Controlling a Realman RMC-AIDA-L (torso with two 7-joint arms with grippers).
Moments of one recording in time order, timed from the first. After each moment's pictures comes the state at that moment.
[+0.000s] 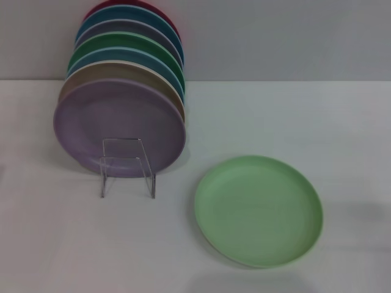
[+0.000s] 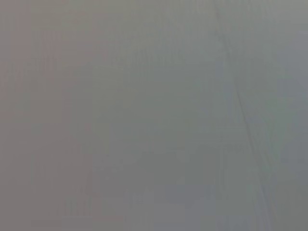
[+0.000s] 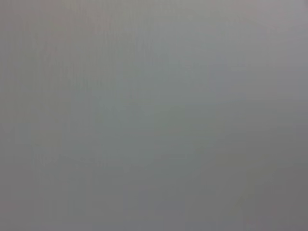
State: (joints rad) left arm -0.26 -2.08 -1.59 -0.14 2.83 1.51 -0.01; right arm 0.18 2.09 0.75 0.16 -1.96 -1.78 0.19
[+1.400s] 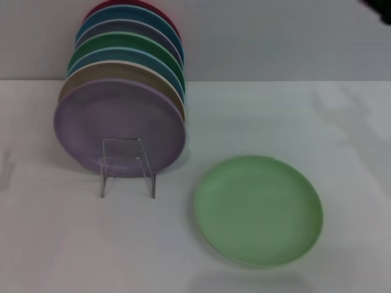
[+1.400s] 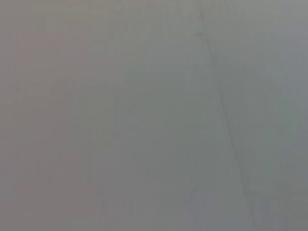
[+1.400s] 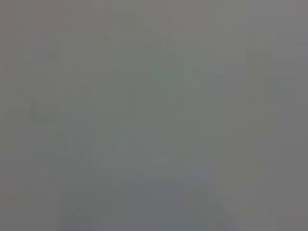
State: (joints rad) left arm -0.28 -2.08 -1.55 -0.14 2.82 1.50 -0.01; right arm 0.06 1.88 1.38 1.61 -2.56 0.01 -0.02
